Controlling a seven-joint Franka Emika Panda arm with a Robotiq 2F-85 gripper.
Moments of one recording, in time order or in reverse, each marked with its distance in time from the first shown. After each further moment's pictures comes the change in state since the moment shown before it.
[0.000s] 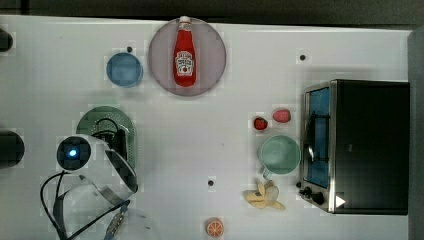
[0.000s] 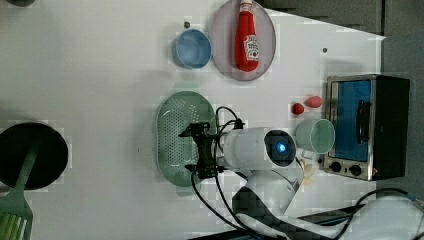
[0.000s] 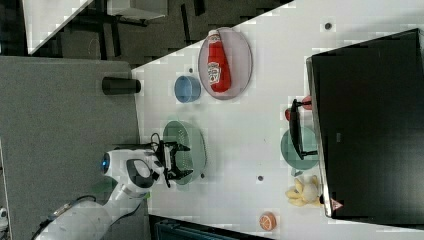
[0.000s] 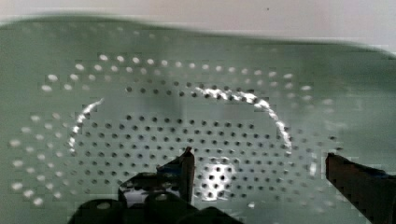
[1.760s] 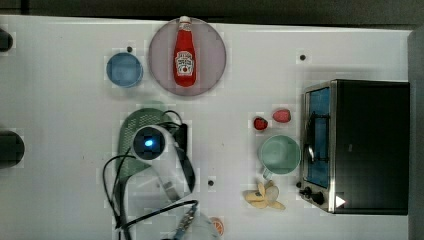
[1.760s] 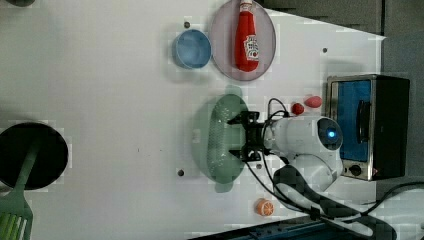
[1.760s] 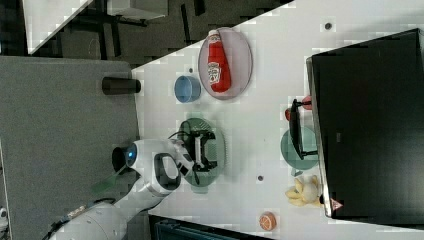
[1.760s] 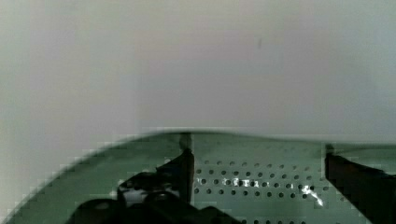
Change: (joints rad) arm -0.182 -0.094 -0.142 -0.143 -0.017 0.040 -0.118
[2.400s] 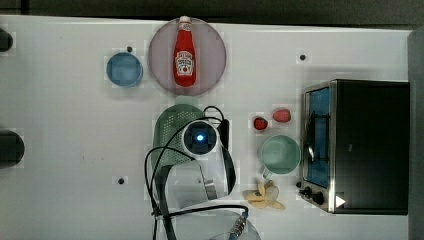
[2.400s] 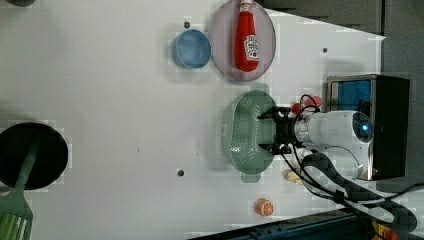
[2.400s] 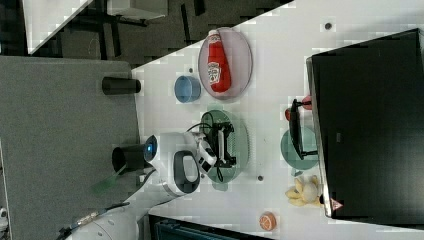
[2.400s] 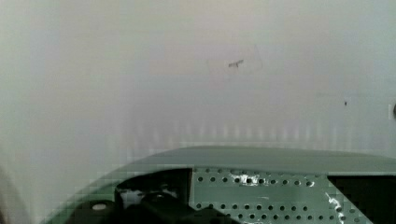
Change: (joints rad) arm -0.132 -0.044 -0.086 -0.027 -0.010 0.006 -0.188
